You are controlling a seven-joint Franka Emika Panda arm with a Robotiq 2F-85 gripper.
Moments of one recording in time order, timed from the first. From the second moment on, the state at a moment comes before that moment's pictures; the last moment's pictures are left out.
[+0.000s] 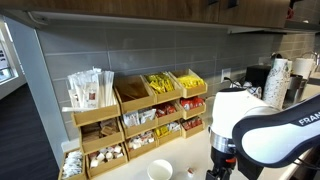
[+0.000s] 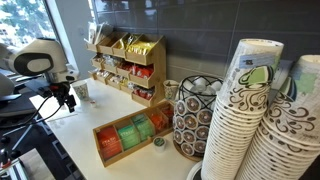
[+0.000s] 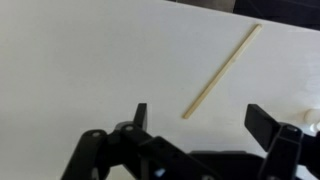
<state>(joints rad) 0.24 -0.38 0.25 -2.75 0.29 2.36 0.14</state>
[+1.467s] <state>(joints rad) 0.24 -0.26 0.33 -2.74 0.22 2.43 0.53</state>
